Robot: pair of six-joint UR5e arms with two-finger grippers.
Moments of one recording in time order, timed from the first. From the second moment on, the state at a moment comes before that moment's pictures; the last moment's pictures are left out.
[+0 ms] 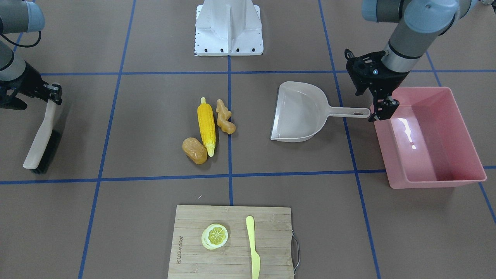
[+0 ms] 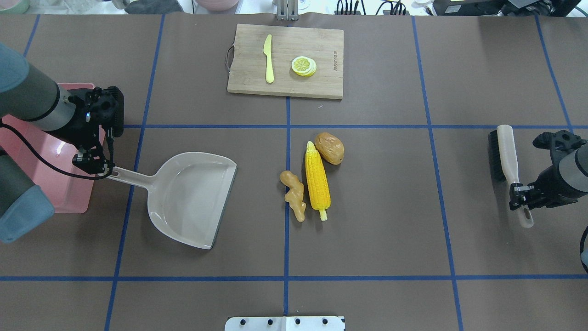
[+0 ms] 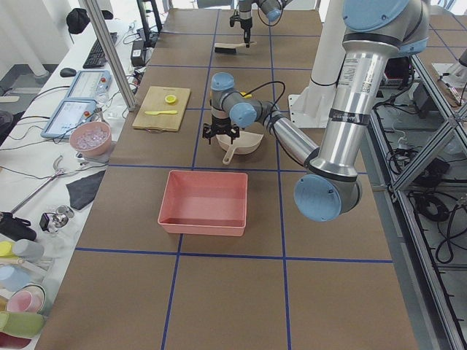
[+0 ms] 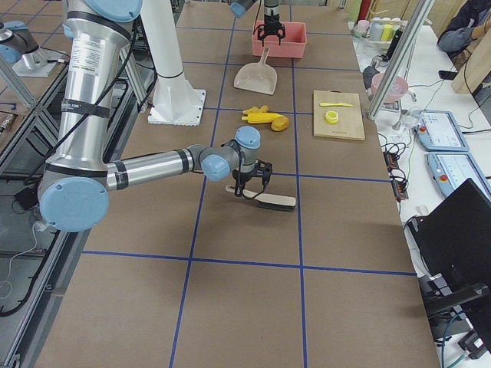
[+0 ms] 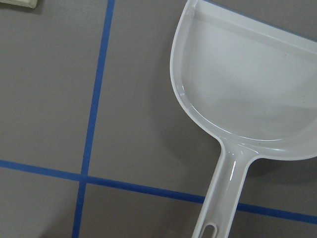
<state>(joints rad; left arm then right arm) -0.81 -1.79 -1.94 -1.65 -2.06 0.52 0.86 -1.76 1.93 -1.23 2.20 0.95</state>
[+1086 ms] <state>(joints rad) -0.70 -1.80 -1.85 -1.66 -2.03 0.57 0.96 -1.68 1.96 -1.23 2.22 0.83</state>
